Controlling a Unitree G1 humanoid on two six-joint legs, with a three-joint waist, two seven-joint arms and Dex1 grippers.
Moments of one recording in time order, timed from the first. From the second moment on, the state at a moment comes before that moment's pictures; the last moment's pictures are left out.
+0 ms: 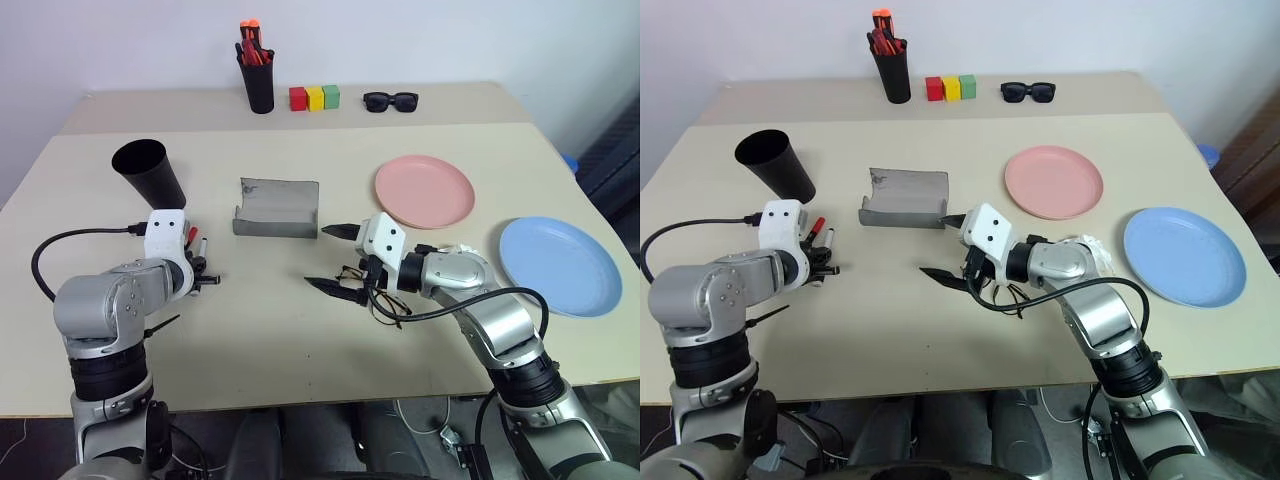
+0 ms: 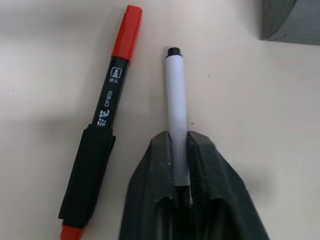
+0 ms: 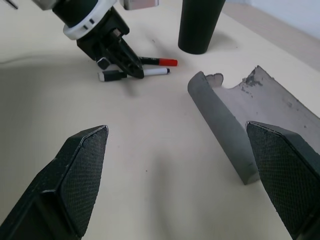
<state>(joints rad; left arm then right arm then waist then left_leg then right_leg) -0.45 0.39 0.31 -0.38 -0.35 1.53 -0.05 -0.44 -0.44 0.25 -0.32 0.24 0.45 0.81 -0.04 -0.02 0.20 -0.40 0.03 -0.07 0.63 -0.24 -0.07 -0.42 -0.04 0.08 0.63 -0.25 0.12</state>
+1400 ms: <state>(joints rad) -0.71 0.47 0.30 0.34 -0.13 0.01 -0.02 -0.62 -0.11 0.23 -0.20 0.24 0.38 0.55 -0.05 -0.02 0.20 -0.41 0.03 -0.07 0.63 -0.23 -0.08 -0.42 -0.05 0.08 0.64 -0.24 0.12</state>
